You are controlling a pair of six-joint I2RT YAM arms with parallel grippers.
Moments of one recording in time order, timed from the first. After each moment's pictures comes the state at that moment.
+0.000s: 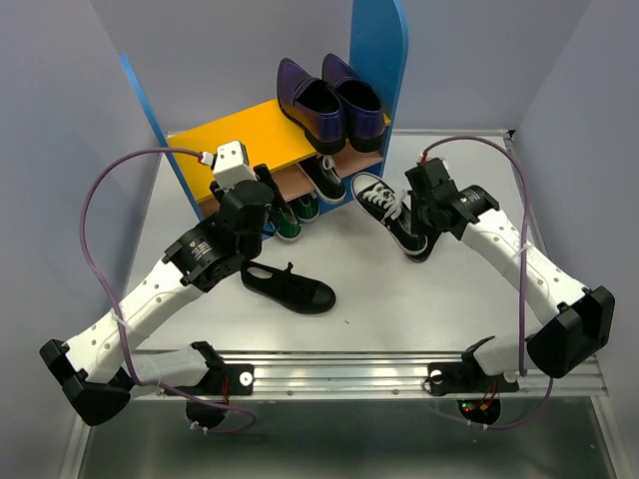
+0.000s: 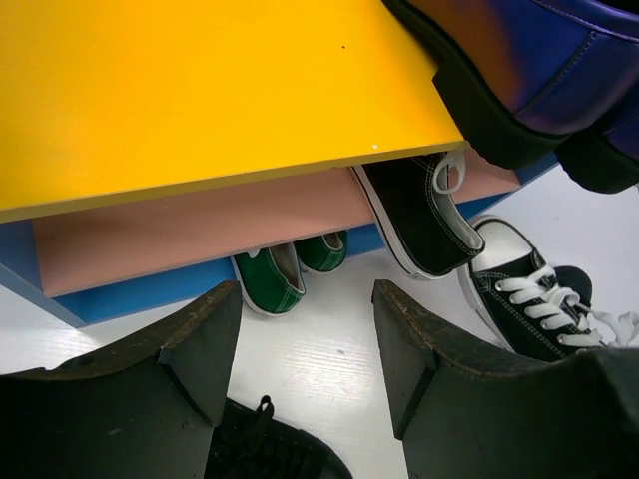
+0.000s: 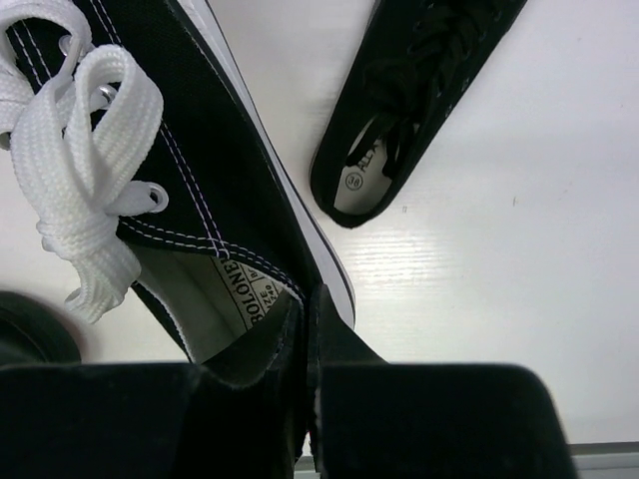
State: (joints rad) left arm -0.82 1.07 1.24 -0.55 -0.80 -0.63; right arm 0.51 1.37 1.31 -0.92 0.37 0.42
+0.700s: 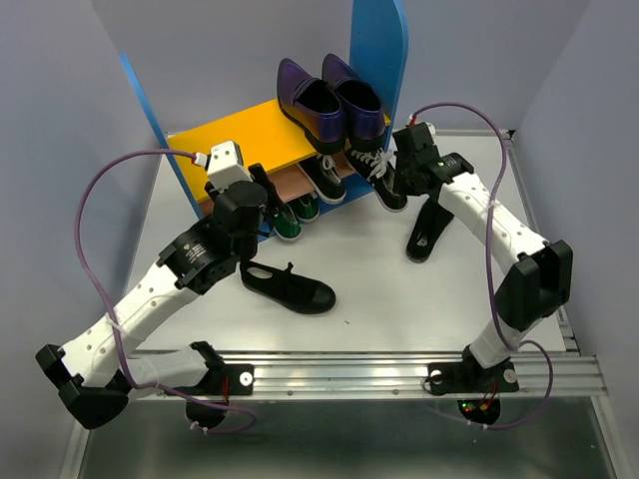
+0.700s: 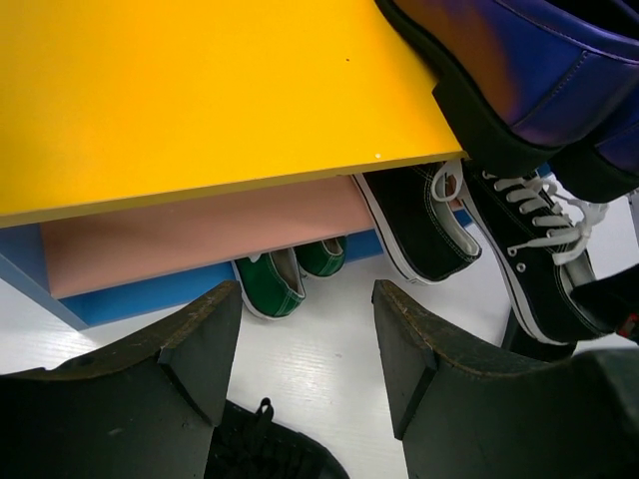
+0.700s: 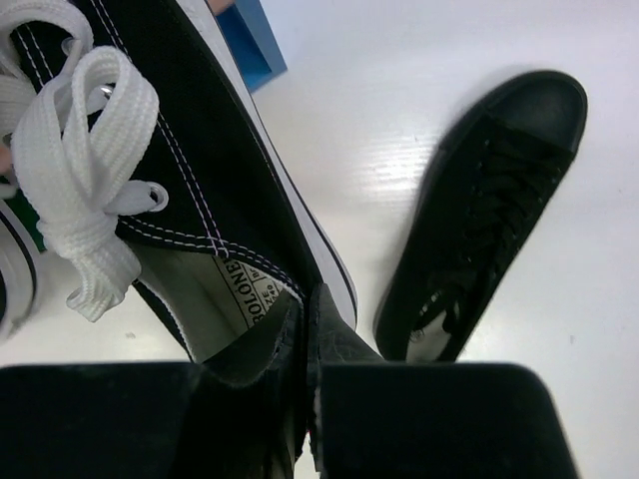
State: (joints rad) left arm -0.81 1.05 1.24 -0.55 -0.80 -0.63; right arm 0.44 1.65 1.58 -0.76 0.36 0.42
